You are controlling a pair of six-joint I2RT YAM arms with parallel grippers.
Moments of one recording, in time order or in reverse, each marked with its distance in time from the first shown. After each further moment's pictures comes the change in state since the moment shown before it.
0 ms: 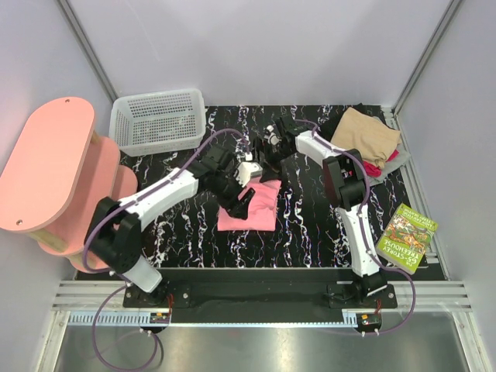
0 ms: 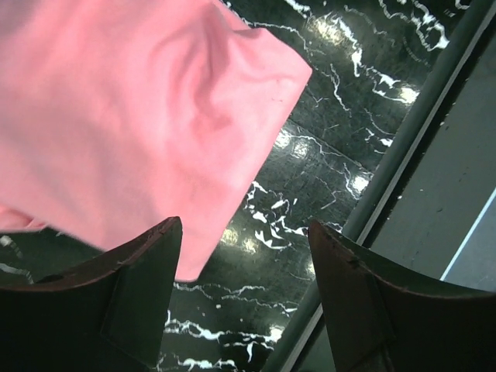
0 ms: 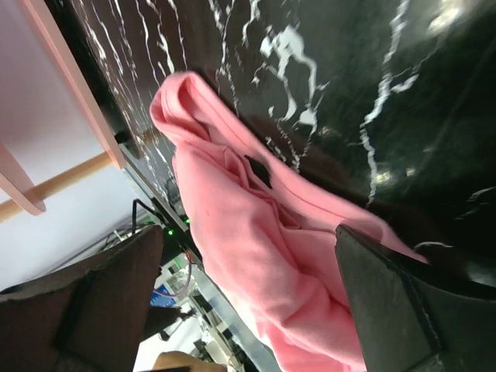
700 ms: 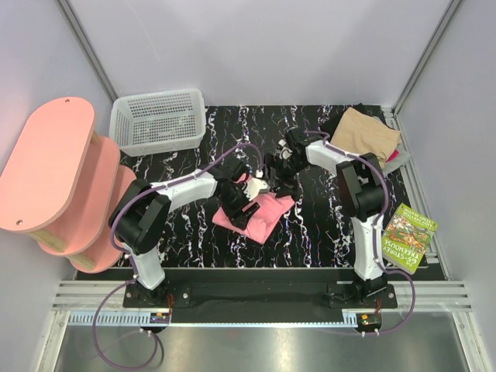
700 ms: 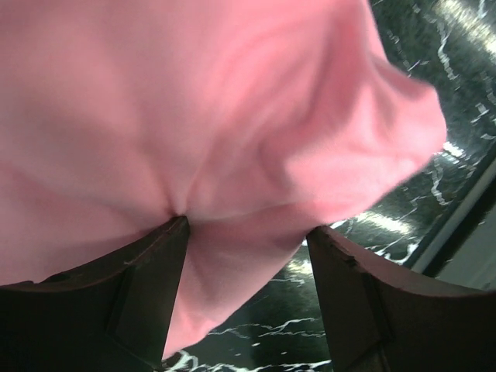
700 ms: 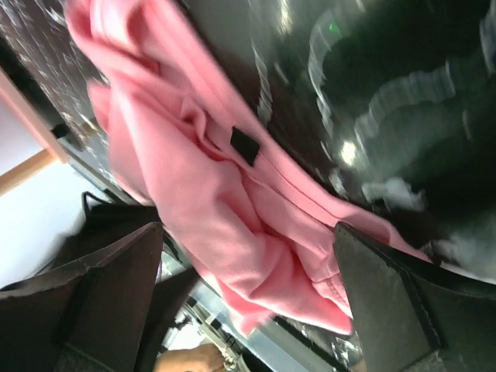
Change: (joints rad) left arm -0.055 0.251 -0.016 0.063 -0.092 0.092; right arm -0.015 -0.217 -0.324 -0.008 0.148 -0.029
